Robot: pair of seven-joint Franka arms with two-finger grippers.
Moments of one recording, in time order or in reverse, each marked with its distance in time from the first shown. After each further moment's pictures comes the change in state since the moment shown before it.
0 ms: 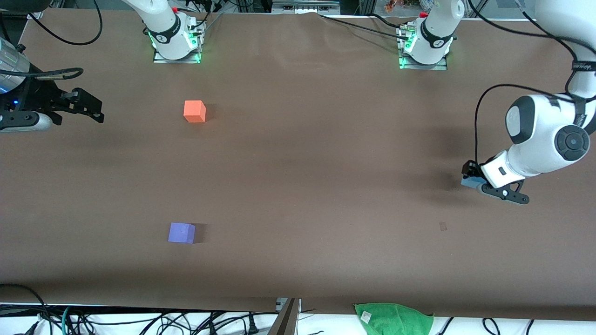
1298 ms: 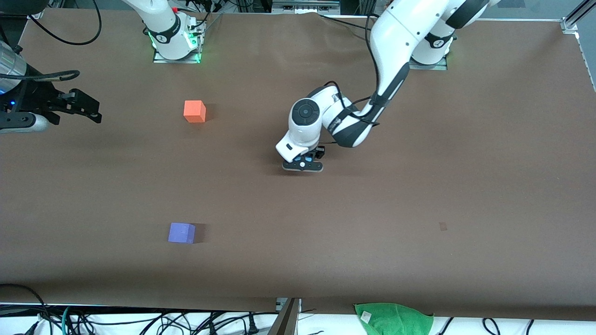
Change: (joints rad) left arm -0.733 0.494 -0.114 0.350 0.181 0.242 -1.150; right arm -0.001 0.002 -0.012 -0.002 0.000 -0.006 0.000
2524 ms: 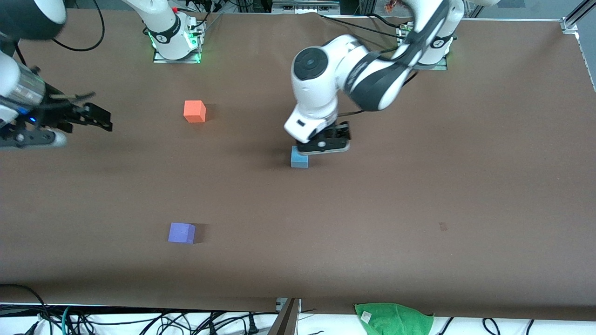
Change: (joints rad) left arm 0.068 -0.342 0.013 0.067 0.045 -0.472 -0.053; right arm 0.004 0.090 0.002 -0.008 0.010 0.001 -0.001
